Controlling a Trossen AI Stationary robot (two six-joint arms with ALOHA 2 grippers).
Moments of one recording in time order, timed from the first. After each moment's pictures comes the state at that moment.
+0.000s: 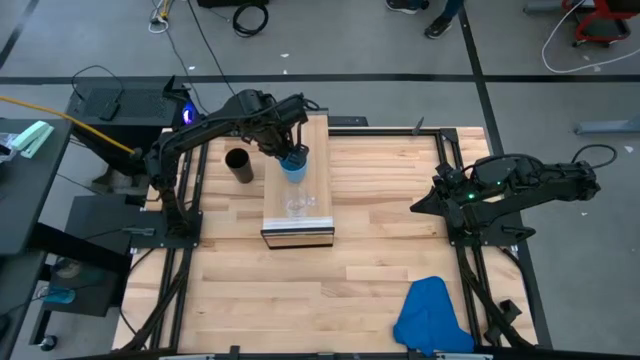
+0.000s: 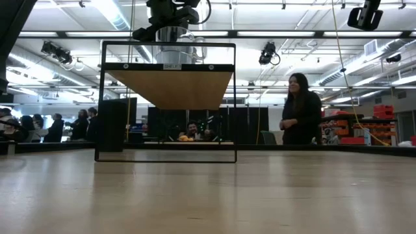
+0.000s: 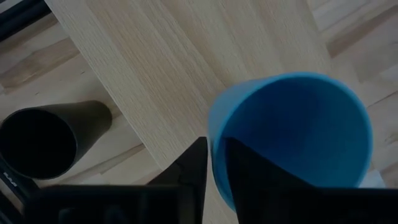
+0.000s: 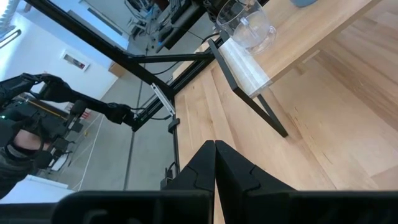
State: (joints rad) left arm 0.40 1.83 2.01 -1.50 -0.05 -0.66; right arm 0.15 0.55 0.80 -0.60 -0.05 0.81
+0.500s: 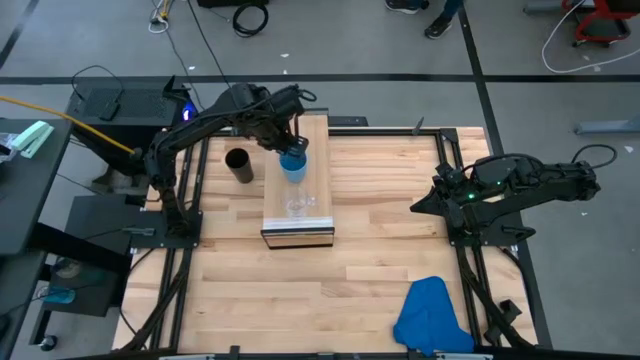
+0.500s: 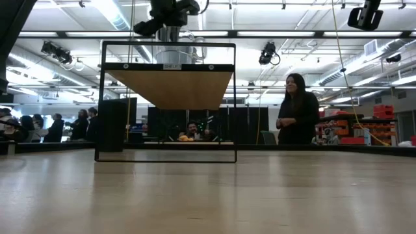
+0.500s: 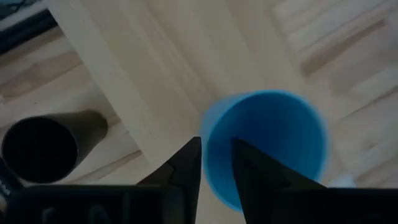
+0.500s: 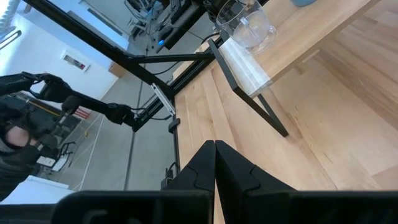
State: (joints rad) left arm 0.41 1.83 2.09 -1.52 -0.05 -0.67; right arm 0.15 0.55 0.80 -0.60 -0.05 0.82
